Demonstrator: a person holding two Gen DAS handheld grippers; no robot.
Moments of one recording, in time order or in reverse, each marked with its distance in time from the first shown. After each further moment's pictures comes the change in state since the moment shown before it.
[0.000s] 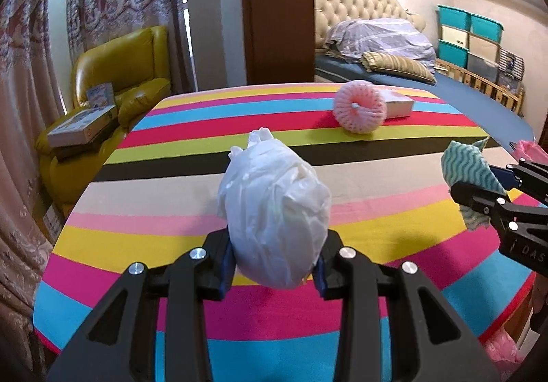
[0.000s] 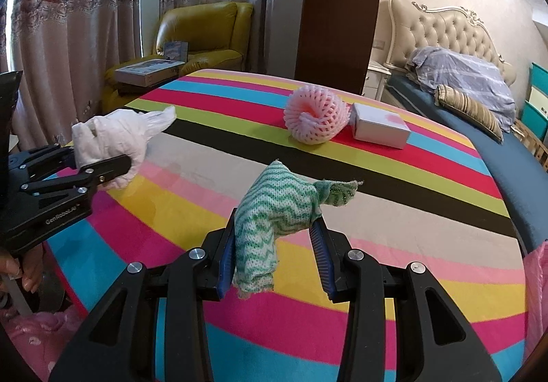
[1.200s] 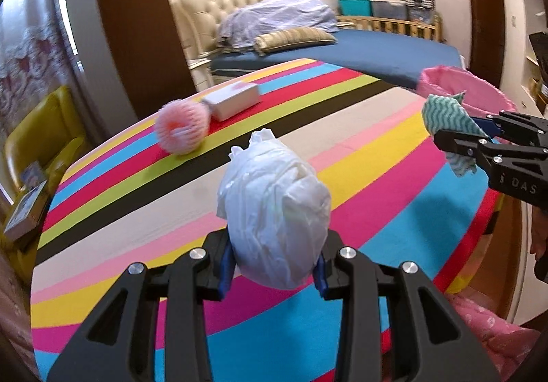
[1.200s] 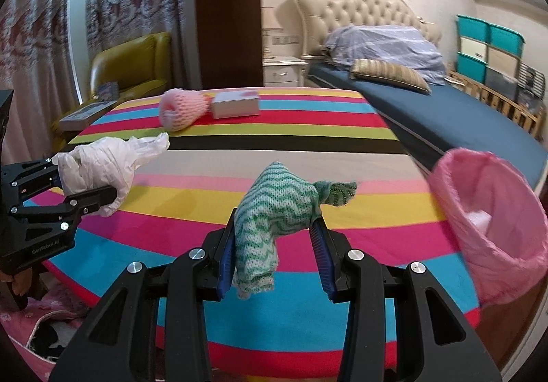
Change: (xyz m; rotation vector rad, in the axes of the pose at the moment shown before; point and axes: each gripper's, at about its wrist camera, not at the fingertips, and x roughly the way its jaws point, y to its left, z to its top) left arm -0.009 -0.172 0.008 0.371 0.024 -0.248; right arm -0.094 -0.138 -0.093 0.271 -0.054 -0.211
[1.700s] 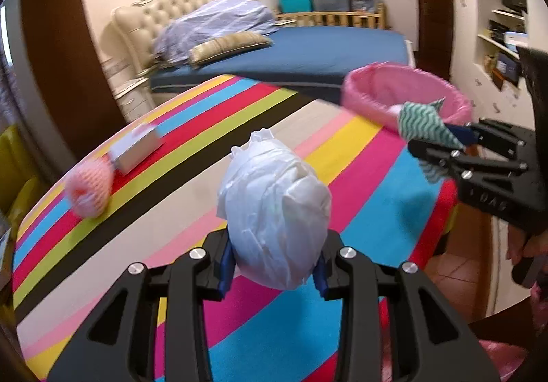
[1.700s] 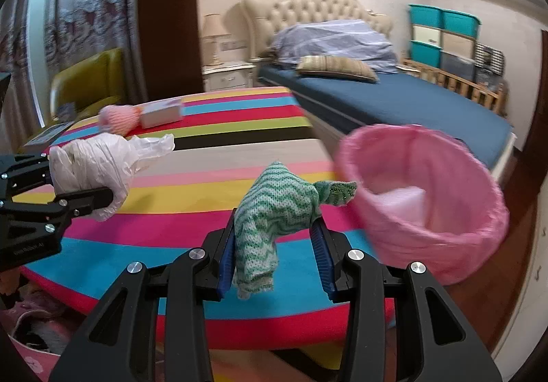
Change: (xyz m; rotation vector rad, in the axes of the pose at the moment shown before) left arm 0.026 -0.096 0.061 0.140 -0.010 -0.204; right arm -0.023 -0.096 -0.019 0.111 -0.021 -0.176
